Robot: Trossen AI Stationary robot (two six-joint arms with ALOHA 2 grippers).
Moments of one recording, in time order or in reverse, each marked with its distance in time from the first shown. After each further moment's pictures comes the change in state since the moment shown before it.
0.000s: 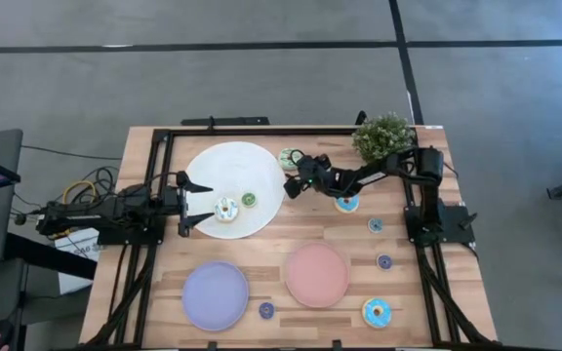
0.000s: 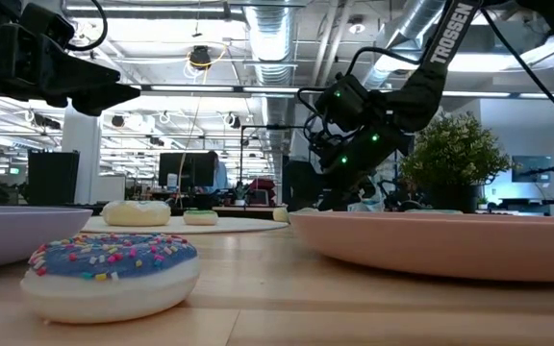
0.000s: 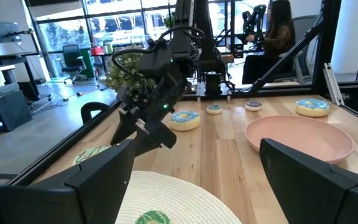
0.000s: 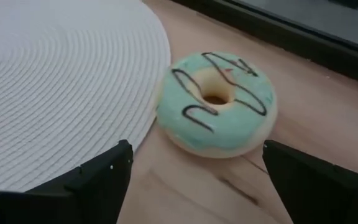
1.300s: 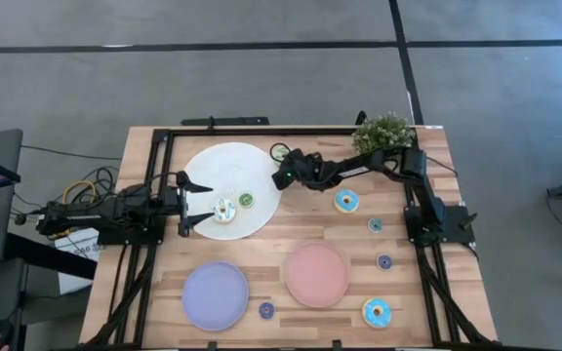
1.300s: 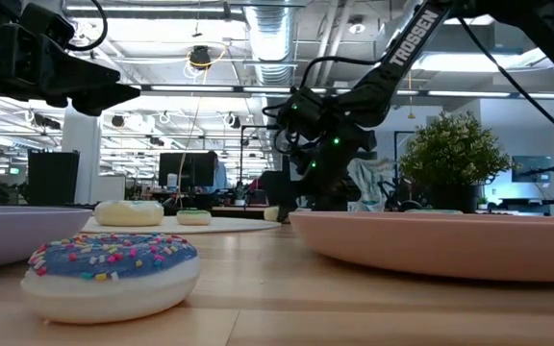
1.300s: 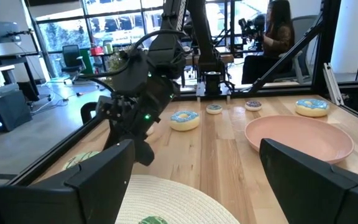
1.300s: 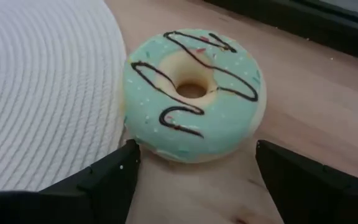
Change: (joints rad) left arm 0.000 0.000 0.000 0.000 0.001 0.000; right arm -0.013 0.143 0.312 -0.387 0.067 0.198
